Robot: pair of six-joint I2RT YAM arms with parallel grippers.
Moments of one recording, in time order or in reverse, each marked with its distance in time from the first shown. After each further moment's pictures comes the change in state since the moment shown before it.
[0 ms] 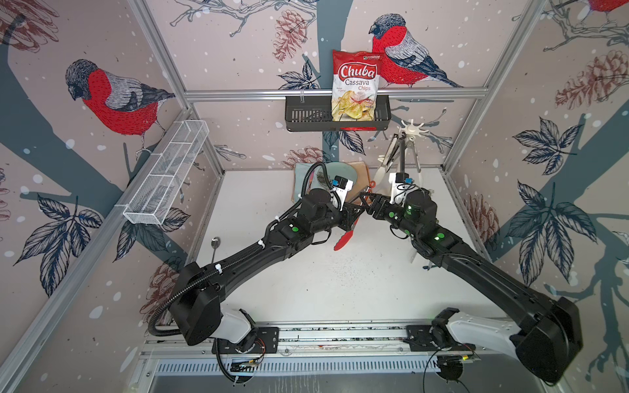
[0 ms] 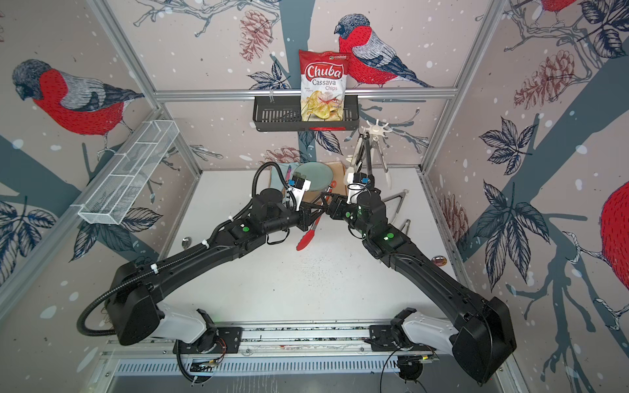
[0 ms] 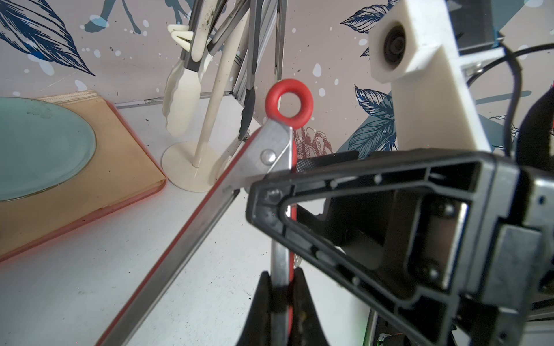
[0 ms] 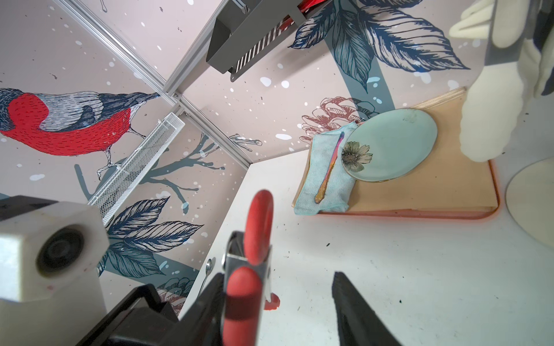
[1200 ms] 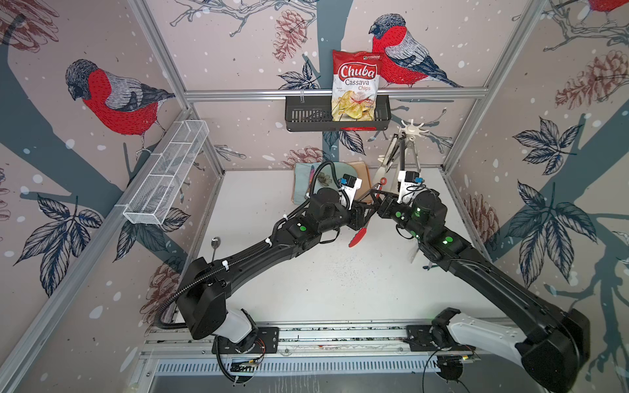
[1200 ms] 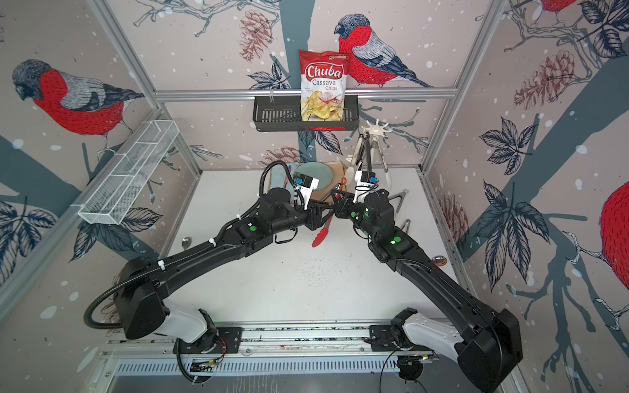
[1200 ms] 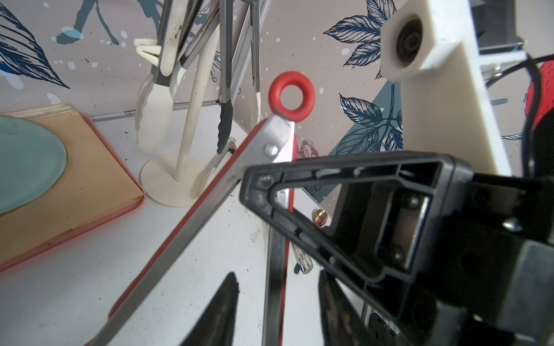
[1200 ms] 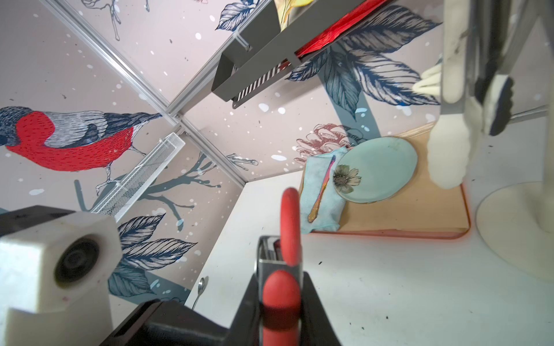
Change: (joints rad) left arm -0.052 0.053 0.066 0.026 -0.027 -0.019; right arm -0.006 -0.077 -0.005 -0.011 0.068 -0.032
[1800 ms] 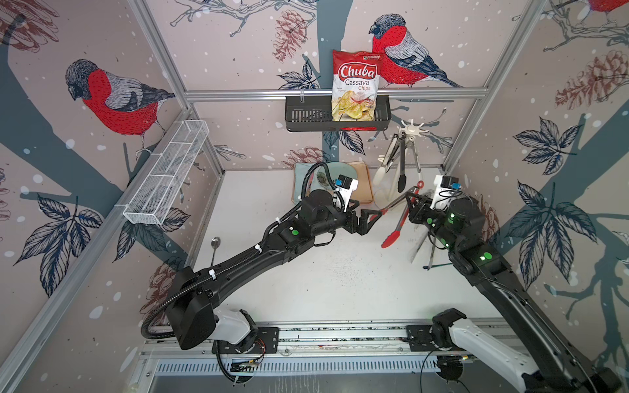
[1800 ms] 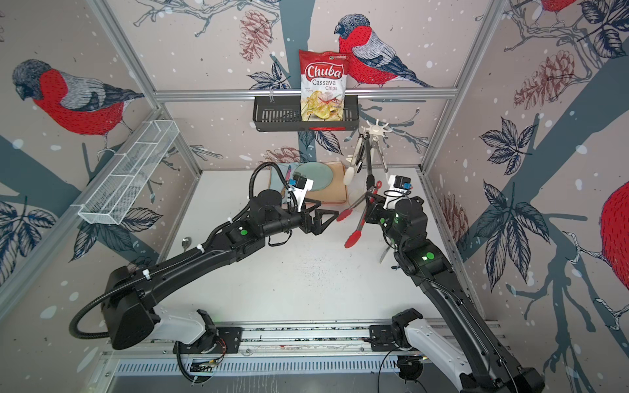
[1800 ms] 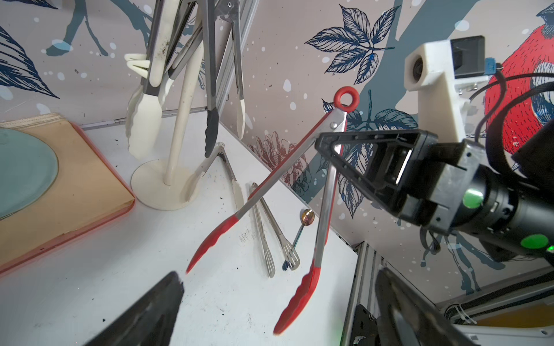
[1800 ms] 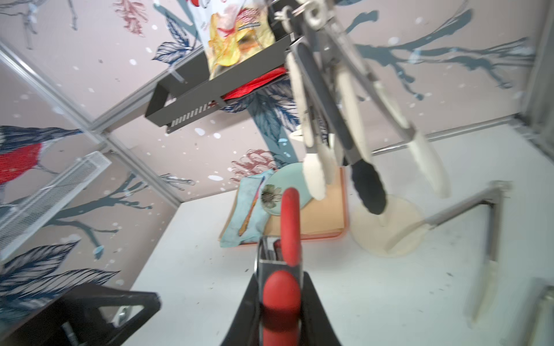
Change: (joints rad) left arm 0.000 -0.103 -0.063 -0.003 0.024 0.001; right arm -0.212 -0.241 0.012 -0.324 0.083 -0.176
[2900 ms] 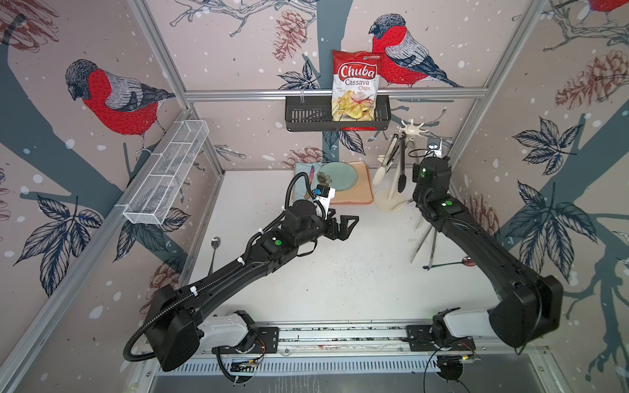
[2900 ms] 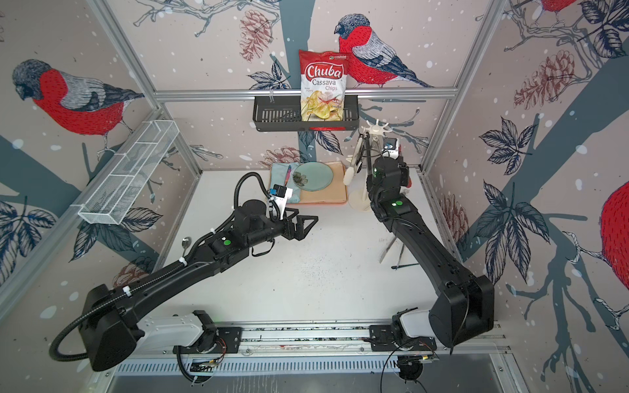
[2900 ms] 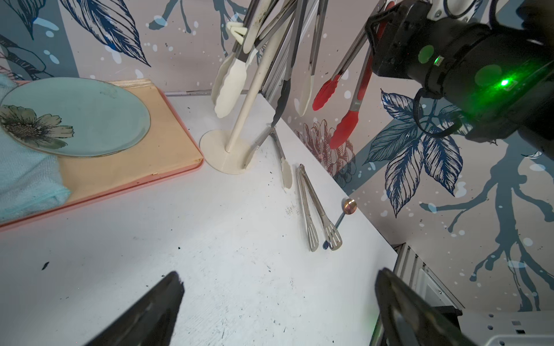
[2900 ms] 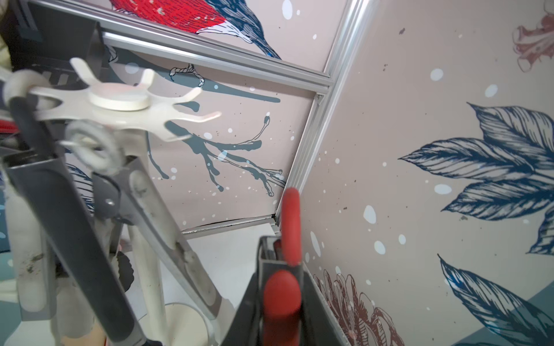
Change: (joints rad) left arm 0.080 -0.140 -0.170 -0.084 -0.099 -0.012; right arm -0.009 0.554 0.316 0.340 0.751 -0.659
